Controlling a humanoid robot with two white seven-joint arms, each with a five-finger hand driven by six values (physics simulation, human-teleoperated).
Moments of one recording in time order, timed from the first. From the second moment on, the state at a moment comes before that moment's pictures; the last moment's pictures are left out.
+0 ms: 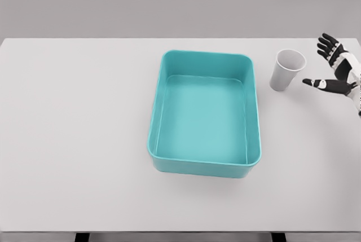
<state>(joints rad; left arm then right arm) 0.01 0.00 -0.10 -0.11 0.10 0.11 -0.10 -0.47 -0.47 0.01 -0.72 -0.42 -0.53 0.61</state>
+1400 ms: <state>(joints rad) 0.01 0.00 -0.10 -0.11 0.10 0.11 -0.10 -0.54 -0.37 0.07 -0.60 -0.40 -0.47 0.61</state>
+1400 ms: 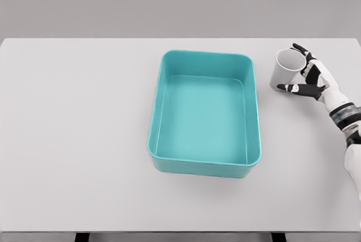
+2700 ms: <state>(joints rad) 0.01 0.00 -0.10 -0.11 0.10 0.11 -0.10 -0.51 -0.38 0.08 -0.74 -0.36 -0.49 0.61</state>
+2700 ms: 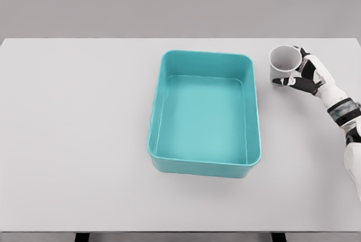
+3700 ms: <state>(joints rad) 0.01 0.00 -0.10 -0.11 0.10 0.11 -0.10 -0.36 -0.42 0.07 -1.32 -0.25 -0.54 0.61</state>
